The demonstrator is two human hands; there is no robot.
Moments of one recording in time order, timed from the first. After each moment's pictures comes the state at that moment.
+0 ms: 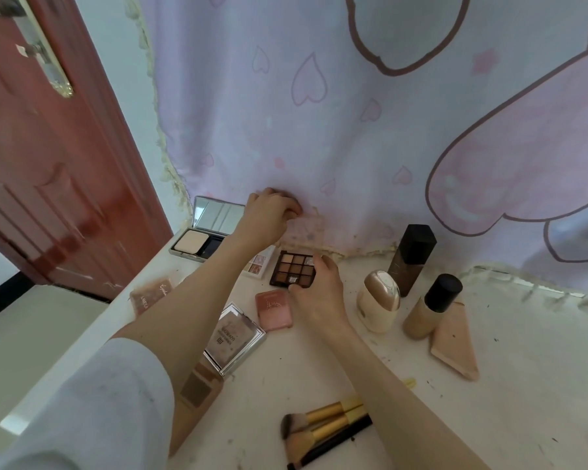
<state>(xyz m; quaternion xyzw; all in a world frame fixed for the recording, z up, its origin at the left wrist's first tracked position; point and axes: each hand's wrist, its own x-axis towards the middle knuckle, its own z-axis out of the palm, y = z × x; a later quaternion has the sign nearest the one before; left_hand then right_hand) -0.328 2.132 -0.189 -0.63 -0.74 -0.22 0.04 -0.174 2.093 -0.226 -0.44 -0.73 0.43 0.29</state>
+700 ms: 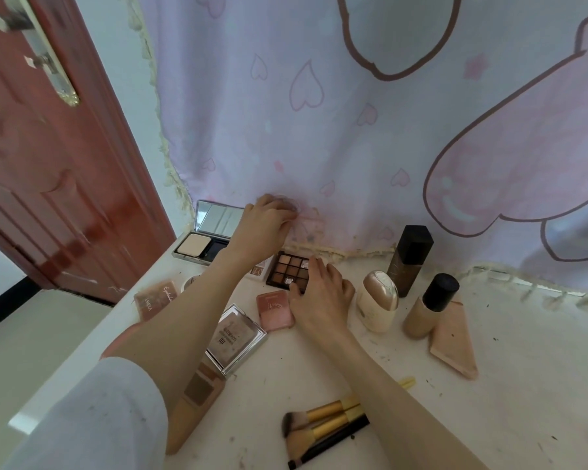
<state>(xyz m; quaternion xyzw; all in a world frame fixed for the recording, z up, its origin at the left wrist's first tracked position) -0.323 2.113 -0.193 -0.64 -0.74 -0.21 0.08 -0.177 2.099 -0.250 -0.49 -0.83 0.20 0.19</state>
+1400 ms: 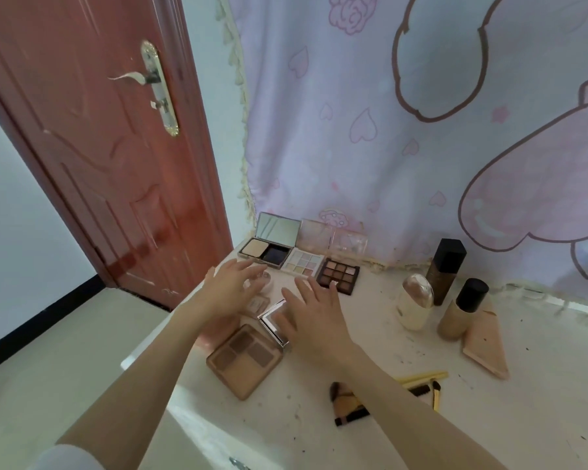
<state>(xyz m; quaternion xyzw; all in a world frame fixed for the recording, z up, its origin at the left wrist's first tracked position) -0.364 1.944 -0.205 -0.52 -0.85 -0.09 -0.06 -0.191 2.022 -0.240 -0.25 -0.96 0.09 0.12</state>
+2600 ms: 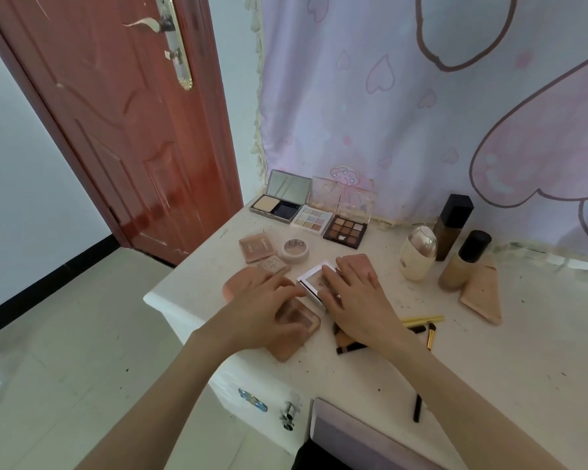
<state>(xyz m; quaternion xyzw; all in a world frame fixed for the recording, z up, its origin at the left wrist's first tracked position) -0.253 1.870 -0.218 -0.62 -0.77 -0.14 -0.09 -0.115 2.013 -0.246 -0.27 -0.95 0.14 0.06</state>
